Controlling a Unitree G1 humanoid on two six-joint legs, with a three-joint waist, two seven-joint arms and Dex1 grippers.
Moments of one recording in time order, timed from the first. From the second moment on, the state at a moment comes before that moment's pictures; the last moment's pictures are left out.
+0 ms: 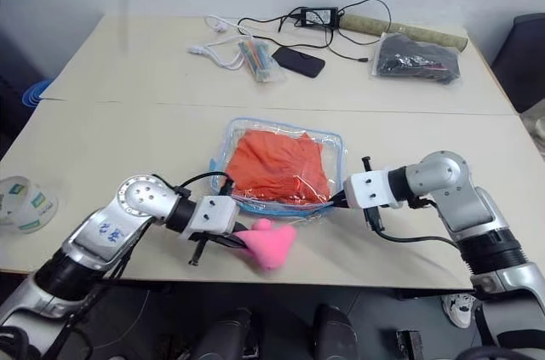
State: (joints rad) left arm -0.45 0.79 -0.36 -0.29 -0.17 0.34 -1.18; right arm -0.60 -0.83 0.23 0.17 0.07 -0.23 1.38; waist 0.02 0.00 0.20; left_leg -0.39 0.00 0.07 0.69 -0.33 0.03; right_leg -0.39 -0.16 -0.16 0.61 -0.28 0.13
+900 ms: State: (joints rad) left arm -0.13 1.03 0.22 -0.14 -0.28 0.41 -1.07; right arm -0.73 -0.79 0.23 0.47 0.12 -0.42 1.48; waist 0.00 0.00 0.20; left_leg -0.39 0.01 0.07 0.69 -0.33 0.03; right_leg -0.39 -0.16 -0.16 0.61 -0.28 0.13
